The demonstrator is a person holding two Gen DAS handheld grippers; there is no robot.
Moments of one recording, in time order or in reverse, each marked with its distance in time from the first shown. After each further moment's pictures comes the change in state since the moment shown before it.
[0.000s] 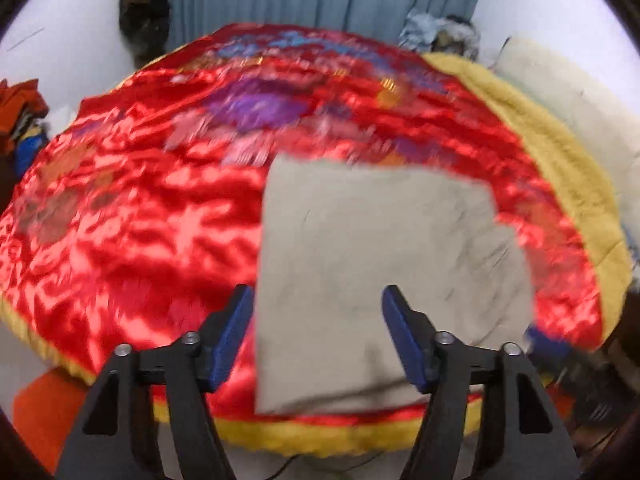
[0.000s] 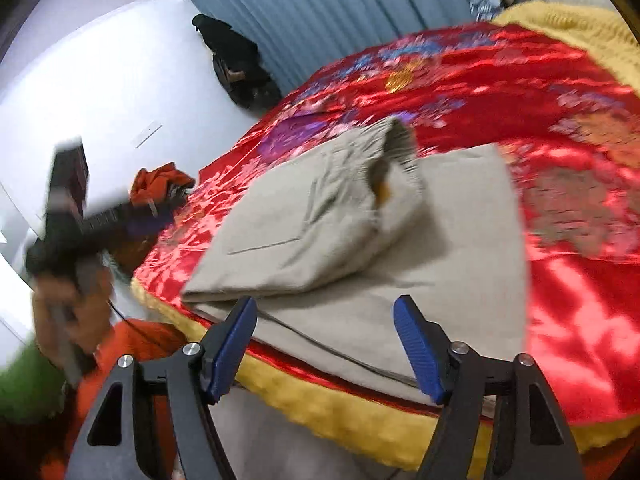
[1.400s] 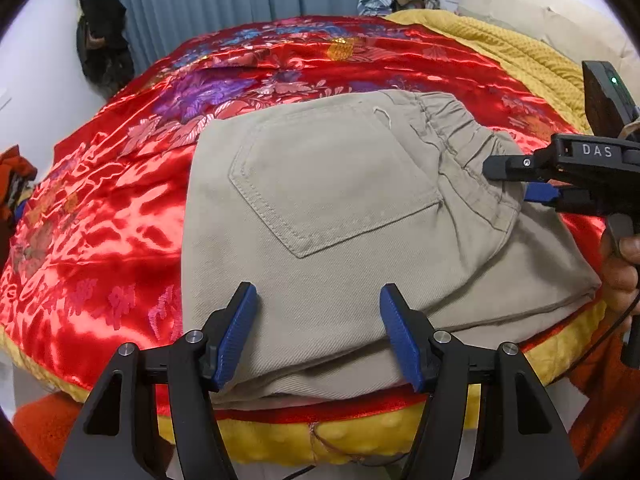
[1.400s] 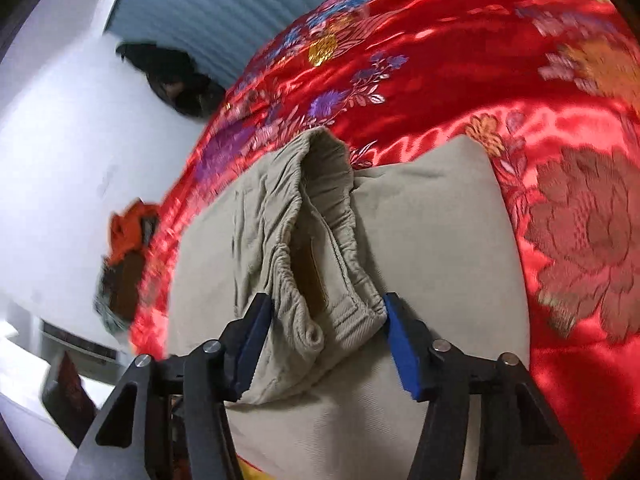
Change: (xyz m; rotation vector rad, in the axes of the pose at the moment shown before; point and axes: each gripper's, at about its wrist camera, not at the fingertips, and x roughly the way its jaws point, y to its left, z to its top) left arm 0.040 -0.062 -0.035 0.236 0.010 0.058; right arm 0.063 -0.071 0.059 0.239 0.114 -0.026
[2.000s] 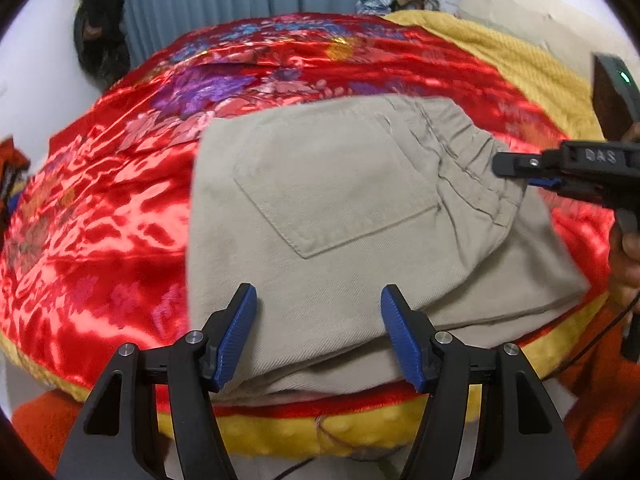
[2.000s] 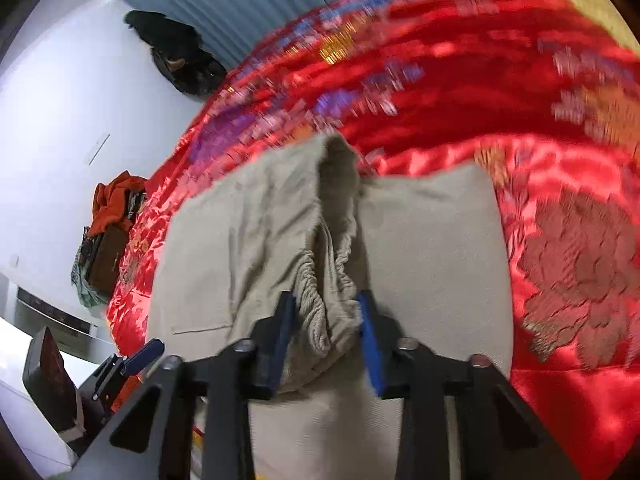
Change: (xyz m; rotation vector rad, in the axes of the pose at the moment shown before) left arm -0.012 0.016 0.006 -0.055 0.014 -0.054; right arm -0.021 0.022 0.006 -0.094 -0.032 -0.034
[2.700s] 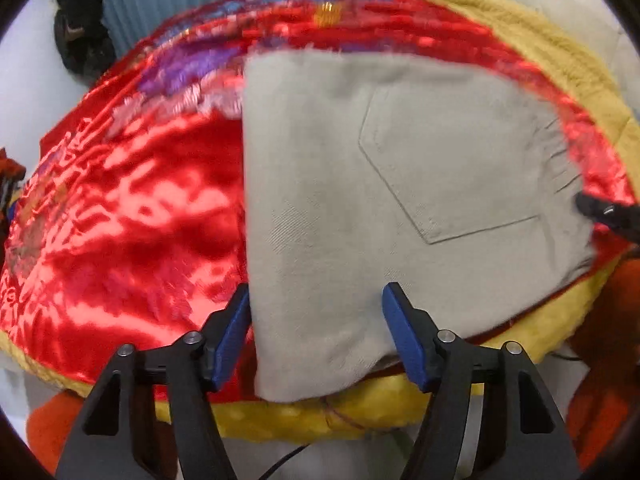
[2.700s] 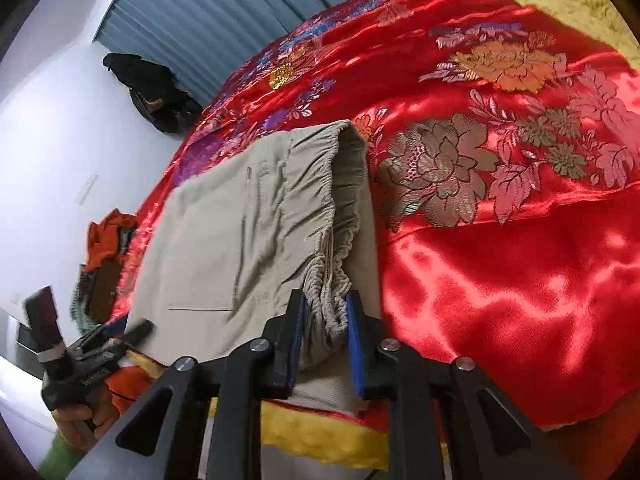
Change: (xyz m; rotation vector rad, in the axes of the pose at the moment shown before) left arm 0.027 -0.013 -0.014 0.098 0.123 0.038; right arm -0.058 -0.057 -0.076 0.123 -0.071 -0.089
